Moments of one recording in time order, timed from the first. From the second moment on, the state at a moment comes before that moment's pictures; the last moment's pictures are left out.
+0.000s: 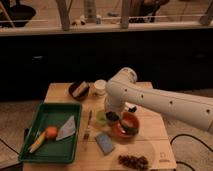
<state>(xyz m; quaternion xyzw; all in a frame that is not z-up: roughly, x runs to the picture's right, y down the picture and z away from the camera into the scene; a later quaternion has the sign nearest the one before) 0.031 0.123 0.715 -0.19 -0.22 -0.57 0.77</state>
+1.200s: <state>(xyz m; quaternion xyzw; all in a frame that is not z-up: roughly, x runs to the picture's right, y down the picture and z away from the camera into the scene) -0.007 0.081 0.725 -0.18 -0.22 -0.60 0.74</state>
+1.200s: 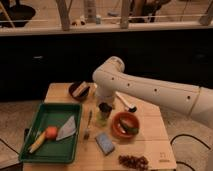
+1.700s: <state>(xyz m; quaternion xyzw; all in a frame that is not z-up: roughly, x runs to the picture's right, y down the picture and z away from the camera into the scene) -0.022 0.084 0.745 -0.18 -0.24 -0.61 0.73</state>
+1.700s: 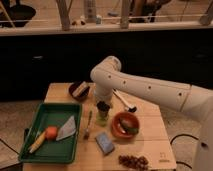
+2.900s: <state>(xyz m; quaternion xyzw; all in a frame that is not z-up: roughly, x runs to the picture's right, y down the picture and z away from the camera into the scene) -0.026 0.098 0.768 -0.20 -0.27 -0.60 0.73</state>
